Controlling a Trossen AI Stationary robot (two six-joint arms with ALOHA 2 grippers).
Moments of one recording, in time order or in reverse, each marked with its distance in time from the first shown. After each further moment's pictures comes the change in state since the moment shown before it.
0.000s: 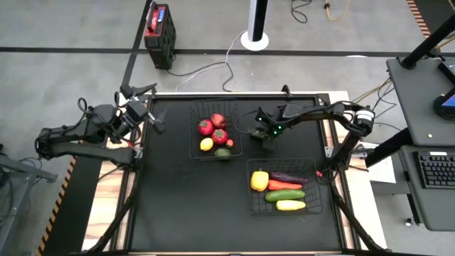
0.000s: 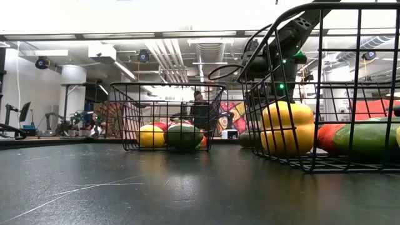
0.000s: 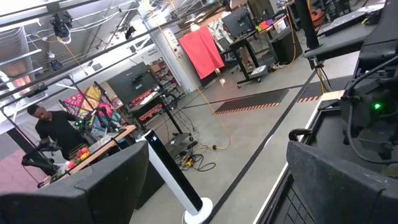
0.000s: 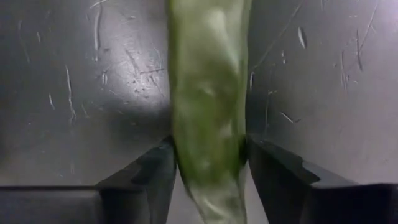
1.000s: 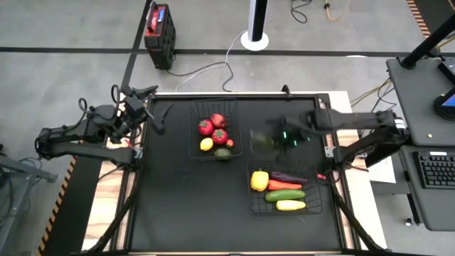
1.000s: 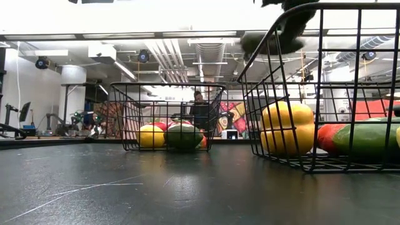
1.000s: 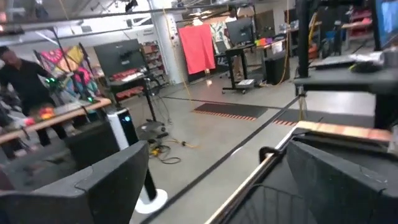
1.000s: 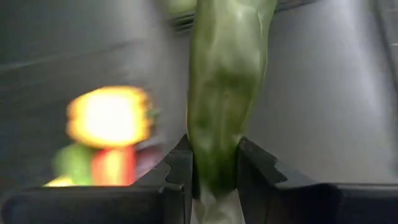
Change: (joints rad) left arm 0.000 0.001 0.000 -0.024 0.003 -0.311; right arm 0.384 -0.366 0.355 -0.497 0.136 0.238
